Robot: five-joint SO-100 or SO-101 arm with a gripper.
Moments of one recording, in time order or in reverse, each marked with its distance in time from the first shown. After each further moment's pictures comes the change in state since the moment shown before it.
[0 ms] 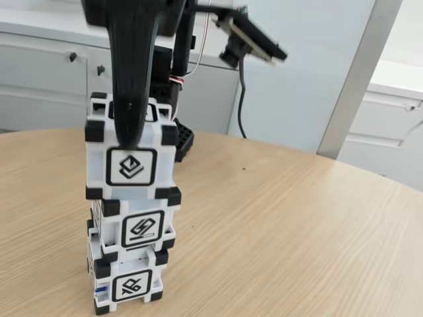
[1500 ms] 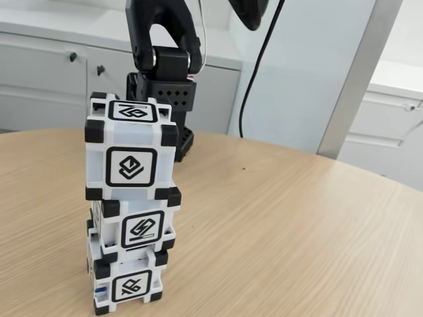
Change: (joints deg) arm -24.9 27.2 3.2 -9.3 16.1
